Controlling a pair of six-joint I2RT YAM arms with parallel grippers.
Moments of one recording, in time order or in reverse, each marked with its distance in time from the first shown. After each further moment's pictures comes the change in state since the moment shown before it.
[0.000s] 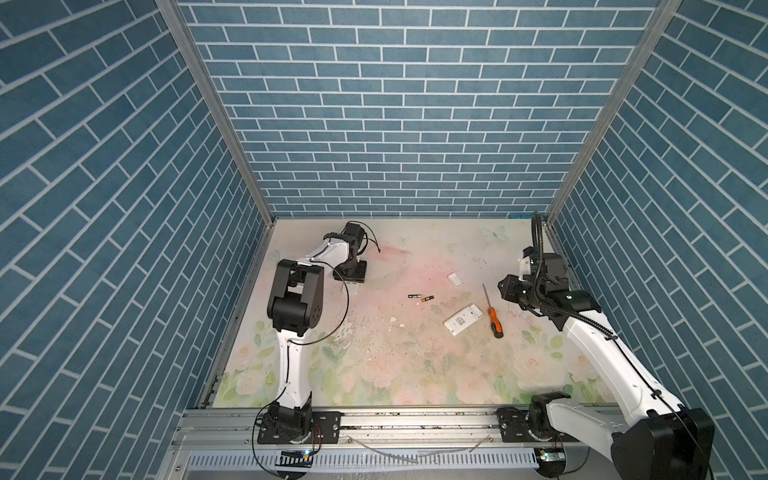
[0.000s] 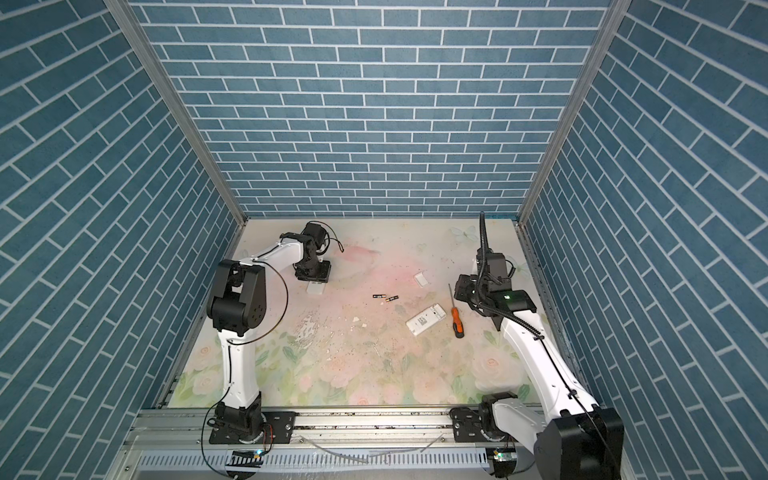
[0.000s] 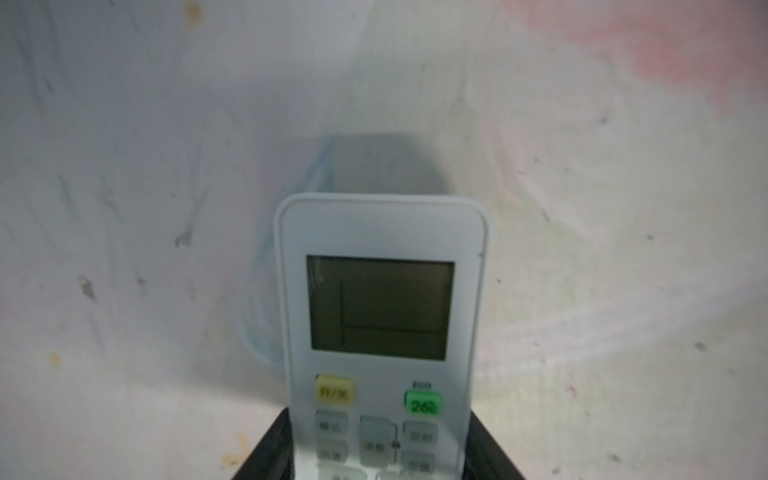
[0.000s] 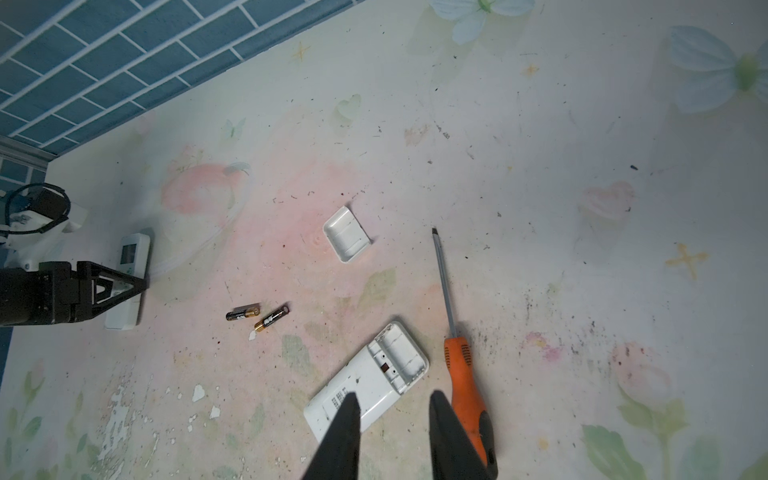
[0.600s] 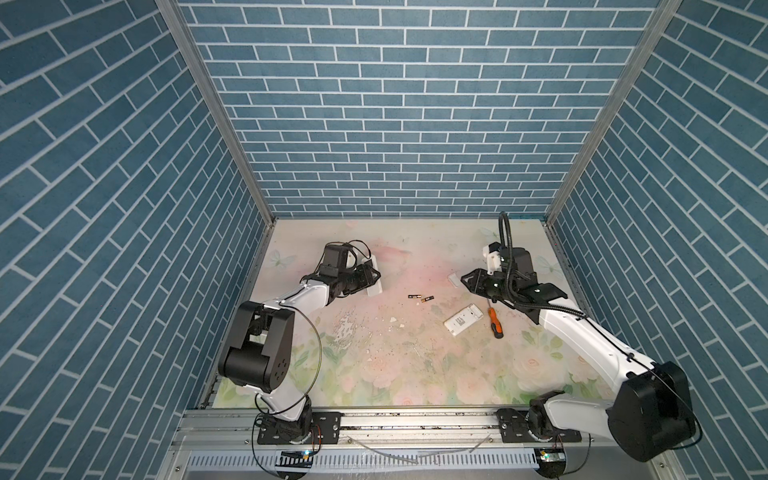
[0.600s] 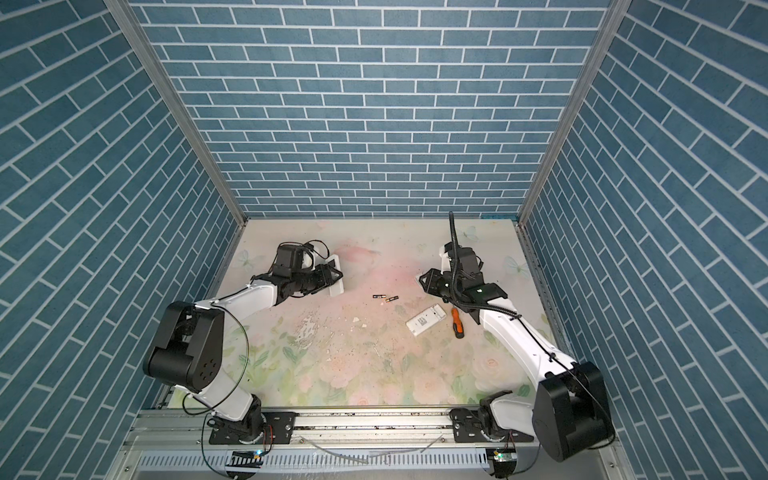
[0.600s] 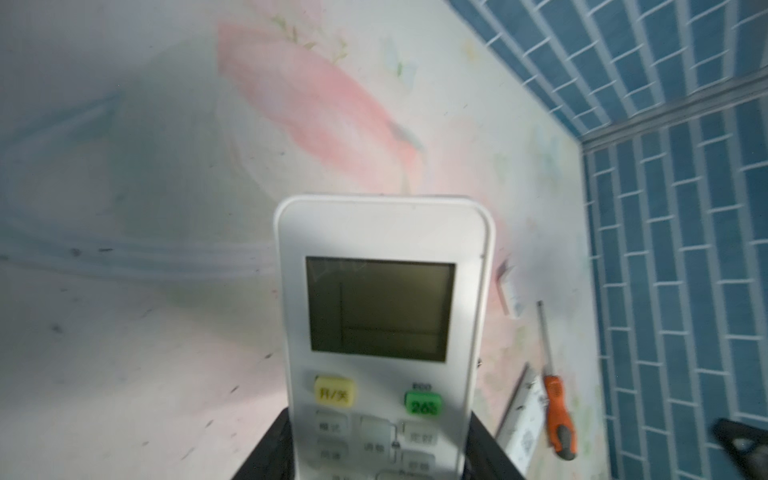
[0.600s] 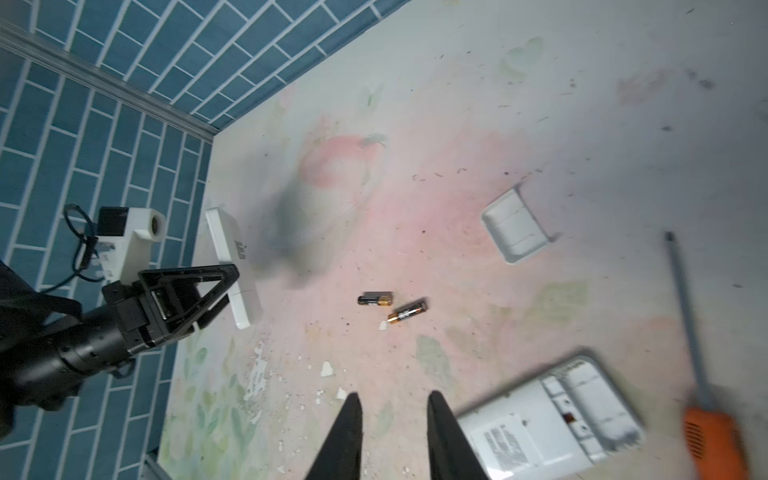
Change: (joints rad) left arm -0.001 -0.489 -0.697 0.868 0.459 -0.520; right arm 0.198 0.197 -0.013 0.350 -0.200 0.249
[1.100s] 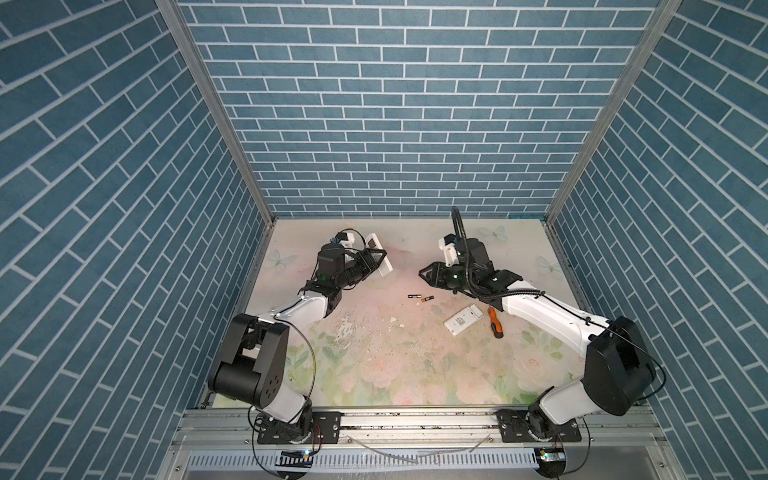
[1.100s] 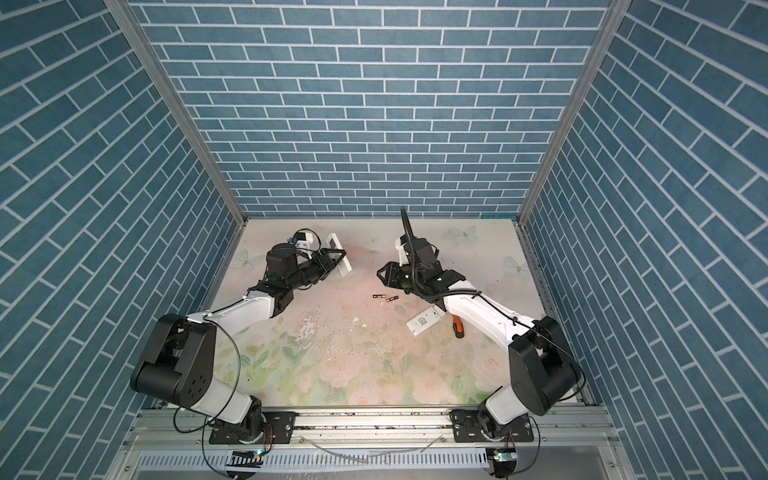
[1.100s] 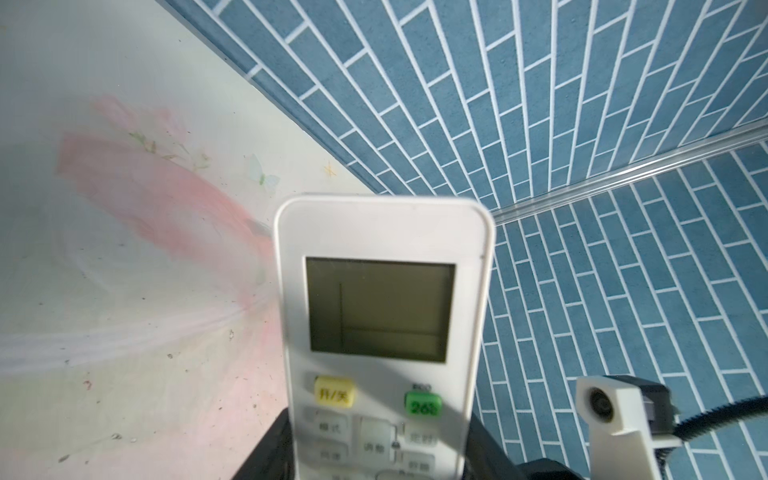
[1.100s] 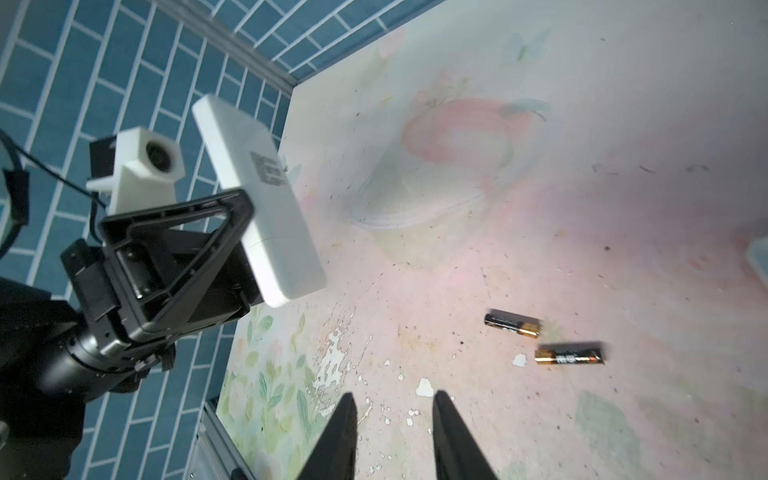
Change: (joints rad) left arm -0.053 -0.082 -0.048 0.345 0.005 -0.297; right arm 0.254 0.241 0.246 0.060 0.035 -0.002
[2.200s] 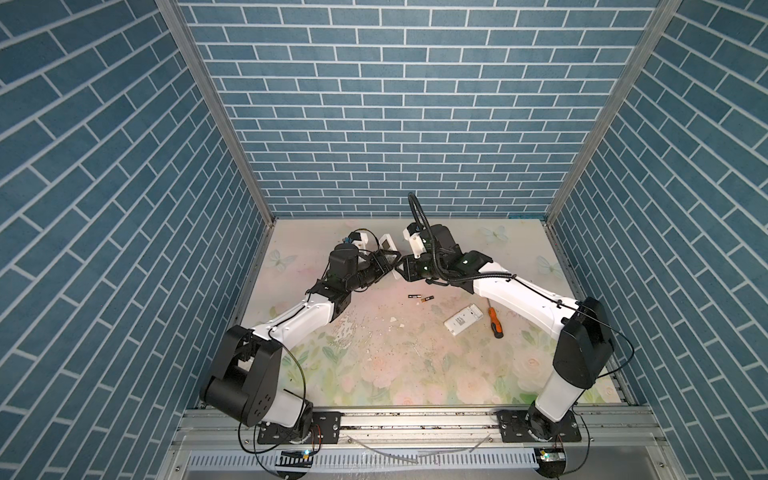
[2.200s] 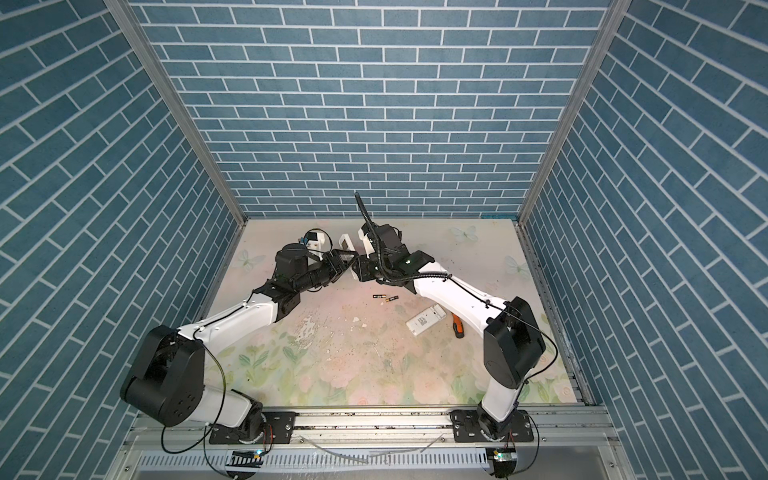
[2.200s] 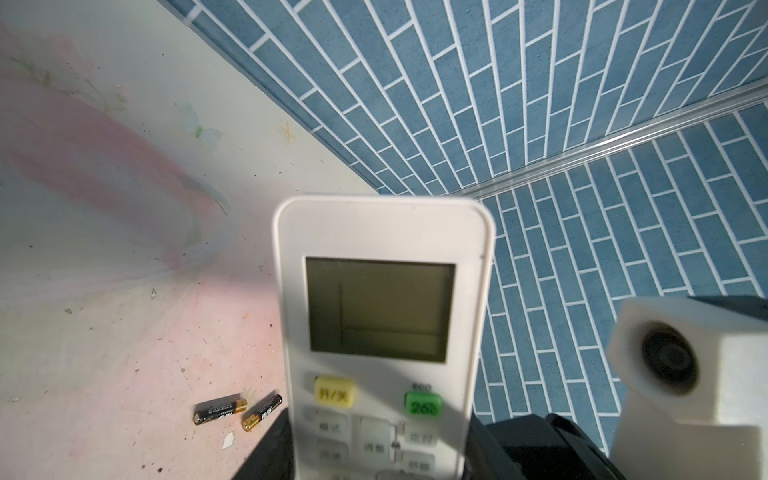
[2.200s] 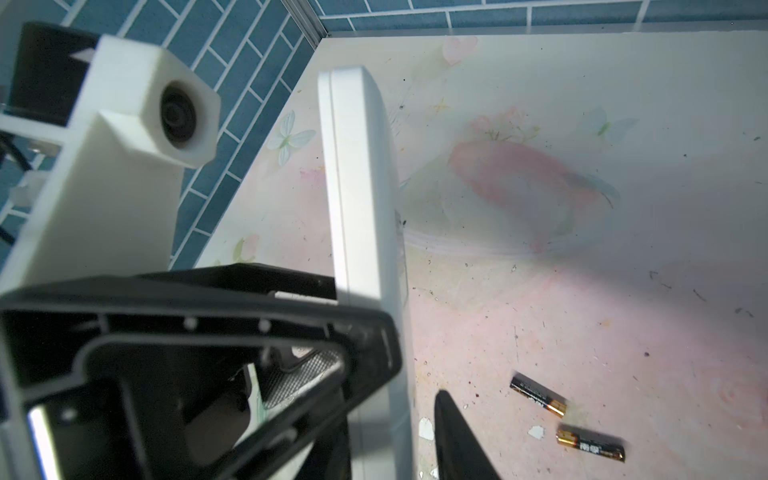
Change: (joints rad) left arm -0.122 -0.080 0.029 -0.096 -0.062 -0.049; right arm 0.121 0.204 0.336 -0.201 0.118 -0.234
